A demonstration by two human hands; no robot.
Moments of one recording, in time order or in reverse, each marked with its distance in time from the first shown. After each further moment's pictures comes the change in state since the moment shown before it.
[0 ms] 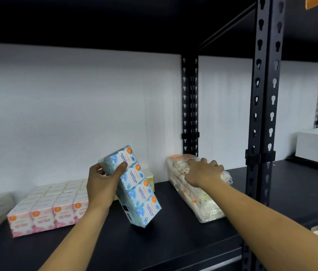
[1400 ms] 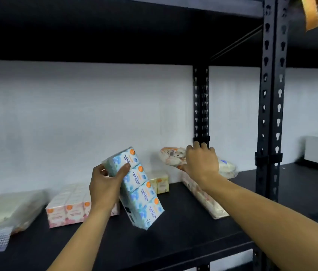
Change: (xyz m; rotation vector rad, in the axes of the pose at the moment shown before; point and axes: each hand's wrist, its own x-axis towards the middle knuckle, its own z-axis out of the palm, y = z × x) left_hand -0.013 0.029 -0.065 0.049 0.041 0.055; right_hand -0.063 -0.050 -0.051 -0.072 0.599 -0.219
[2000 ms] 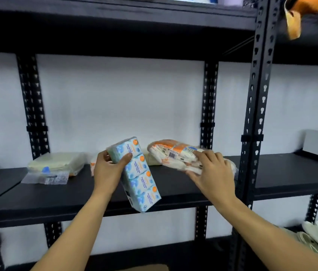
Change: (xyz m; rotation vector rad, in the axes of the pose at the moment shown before) left_hand -0.121 0.038 -0.113 -0.001 -0.015 0.012; right_hand -0.194 0.019 -0.083 0.403 0.282 -0.079
